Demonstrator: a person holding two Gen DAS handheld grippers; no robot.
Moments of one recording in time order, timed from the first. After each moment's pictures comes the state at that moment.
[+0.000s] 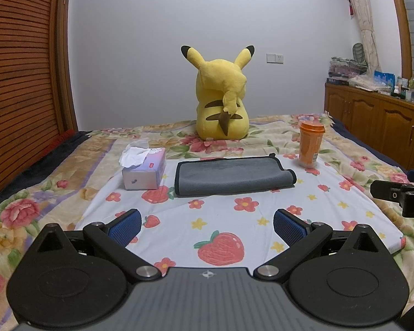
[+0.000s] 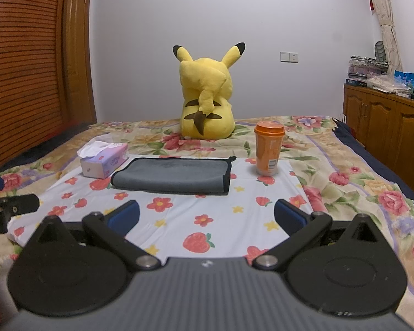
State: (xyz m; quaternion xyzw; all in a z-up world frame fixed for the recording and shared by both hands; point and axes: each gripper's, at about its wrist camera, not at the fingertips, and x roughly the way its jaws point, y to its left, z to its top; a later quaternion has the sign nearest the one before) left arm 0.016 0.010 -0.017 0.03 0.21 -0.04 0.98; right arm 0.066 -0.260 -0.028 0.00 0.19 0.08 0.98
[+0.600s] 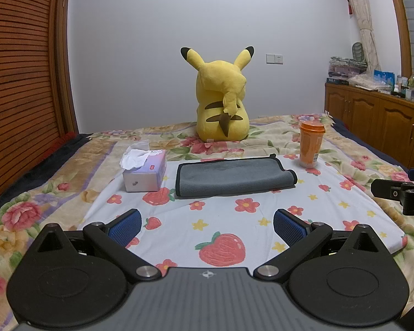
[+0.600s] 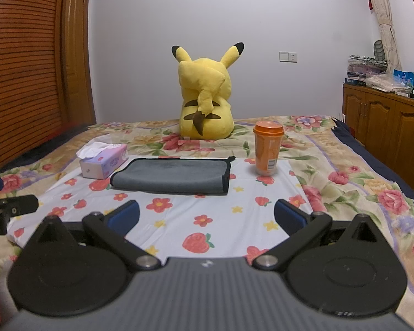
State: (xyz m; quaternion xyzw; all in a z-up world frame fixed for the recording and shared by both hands) left arm 0.017 0.011 -0.017 0.04 0.21 -0.04 0.98; right arm 0.066 -0.261 -0.029 0.00 0.19 0.08 0.98
